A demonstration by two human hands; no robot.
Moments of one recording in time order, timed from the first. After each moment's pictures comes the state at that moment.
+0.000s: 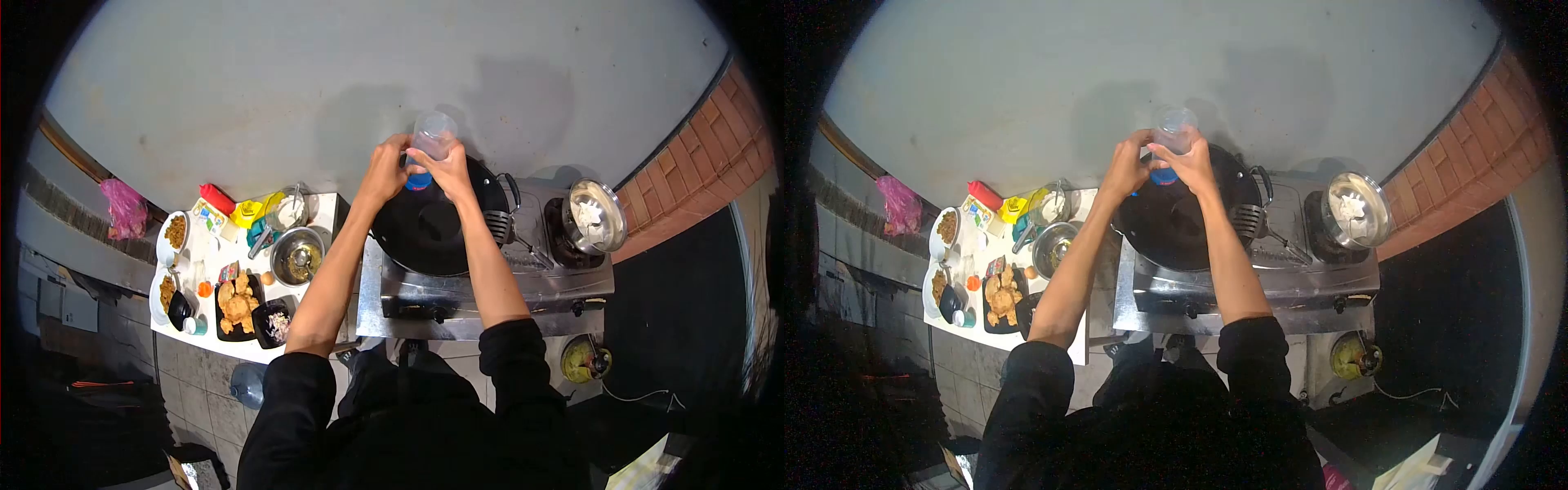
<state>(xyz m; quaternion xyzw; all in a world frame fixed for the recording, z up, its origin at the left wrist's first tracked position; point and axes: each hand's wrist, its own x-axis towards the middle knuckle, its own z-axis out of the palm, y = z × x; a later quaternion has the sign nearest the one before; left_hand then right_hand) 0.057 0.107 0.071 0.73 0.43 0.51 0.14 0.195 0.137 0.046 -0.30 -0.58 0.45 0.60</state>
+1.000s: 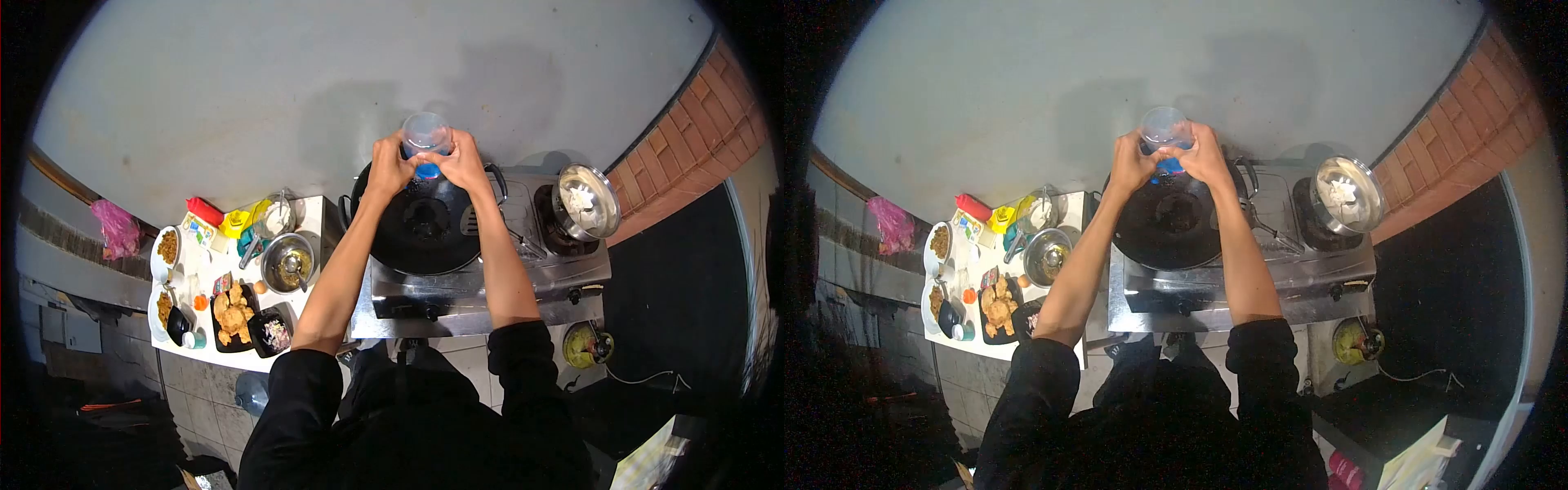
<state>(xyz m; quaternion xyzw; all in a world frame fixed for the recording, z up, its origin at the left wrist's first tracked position) 0.095 0.121 0.070 0.73 0.45 0.49 0.18 0.252 0.142 0.054 -0.37 -0.68 0.37 0.51</state>
